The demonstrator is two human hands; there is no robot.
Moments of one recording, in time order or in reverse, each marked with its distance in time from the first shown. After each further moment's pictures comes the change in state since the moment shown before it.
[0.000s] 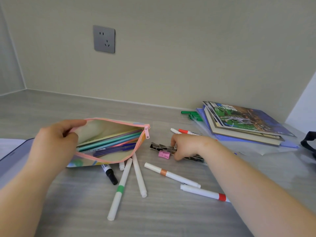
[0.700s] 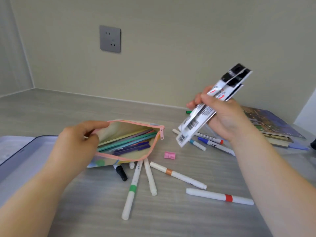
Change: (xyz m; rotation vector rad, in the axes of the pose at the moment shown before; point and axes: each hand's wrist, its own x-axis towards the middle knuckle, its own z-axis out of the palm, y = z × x) left_hand -0.012 0.014 0.008 -0.008 -0.046 0.150; right_hand -0.038 0.016 -0.041 1.687 0.506 -0.638
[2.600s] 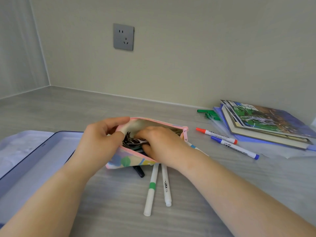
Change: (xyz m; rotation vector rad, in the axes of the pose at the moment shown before) left_hand 0.004 -0.007 0.002 -0.307 -0.147 -0.052; right_hand -0.013 0.085 0.103 -1.437 -0.516 -0.205
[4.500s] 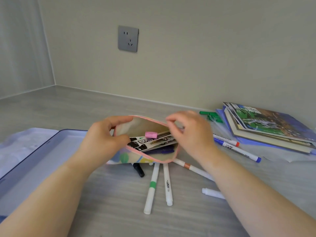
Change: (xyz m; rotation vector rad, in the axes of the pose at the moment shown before) left_hand 0.003 -0.003 -0.003 0.101 -0.010 0.045; right_hand -0.024 0.031 -0.021 -0.005 0.562 0.071
